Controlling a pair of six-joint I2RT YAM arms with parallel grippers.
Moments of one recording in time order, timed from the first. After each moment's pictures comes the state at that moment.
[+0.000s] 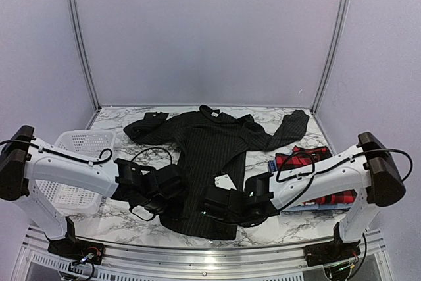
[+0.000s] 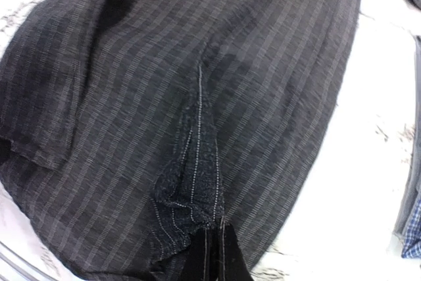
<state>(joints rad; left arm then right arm) -1.20 1.58 0.93 -0.52 -0.21 -0.82 1.38 1.76 1.15 -0.65 0.52 0.98</state>
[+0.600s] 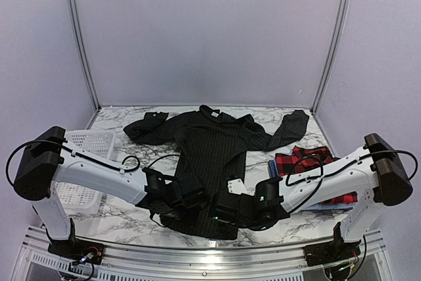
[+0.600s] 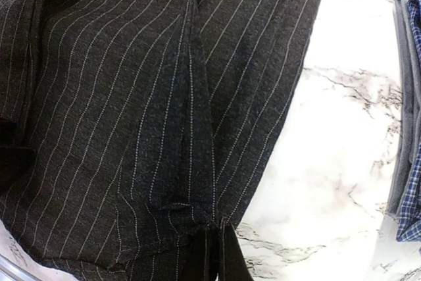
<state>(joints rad) -1.26 1.81 1.06 -0.49 -0.24 -0.80 1.38 1.68 1.02 -0.64 0.51 1.07</state>
